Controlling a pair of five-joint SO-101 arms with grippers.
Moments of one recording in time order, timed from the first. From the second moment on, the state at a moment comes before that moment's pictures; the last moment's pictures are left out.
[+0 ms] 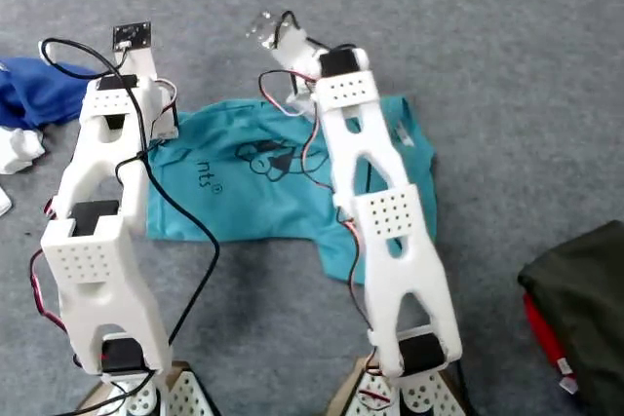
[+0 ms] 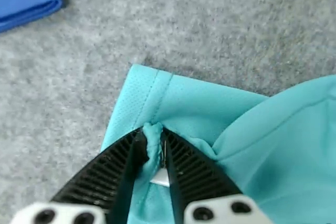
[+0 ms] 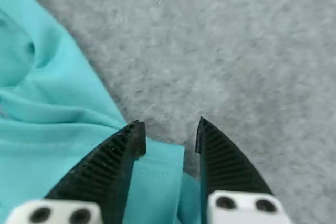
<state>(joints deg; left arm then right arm) -9.3 29.9 -8.3 56.6 -5.9 -18.0 69.2 -69.5 75.4 29.3</state>
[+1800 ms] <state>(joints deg) -9.3 29.8 -6.7 54.5 -5.9 -15.5 69.2 -74.3 80.2 25.3</state>
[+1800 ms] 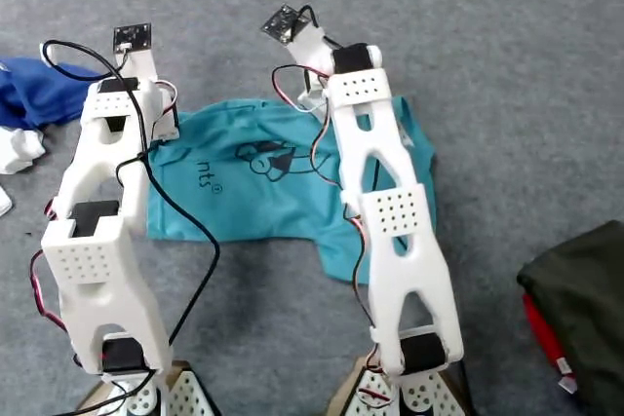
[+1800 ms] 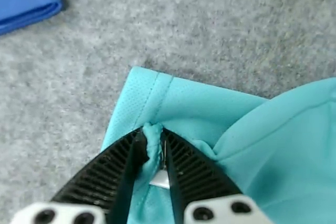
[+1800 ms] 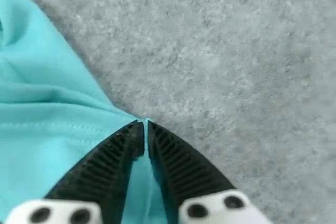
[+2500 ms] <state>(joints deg) -9.3 29.3 -6.7 54.5 -5.5 -15.6 66.4 -92.6 91.1 24.6</state>
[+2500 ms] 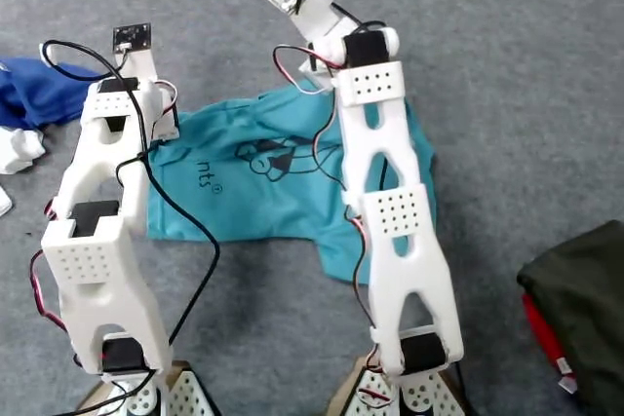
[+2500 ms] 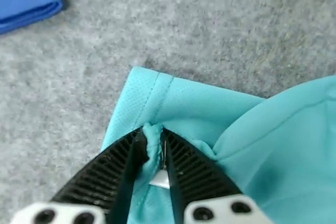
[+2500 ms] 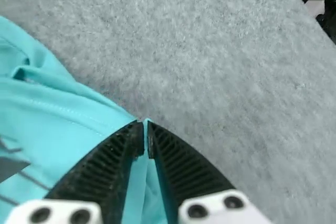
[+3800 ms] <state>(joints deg) -2.8 0.2 16.4 62.2 -6.7 -1.2 -14.1 -0.7 85.5 34.0</state>
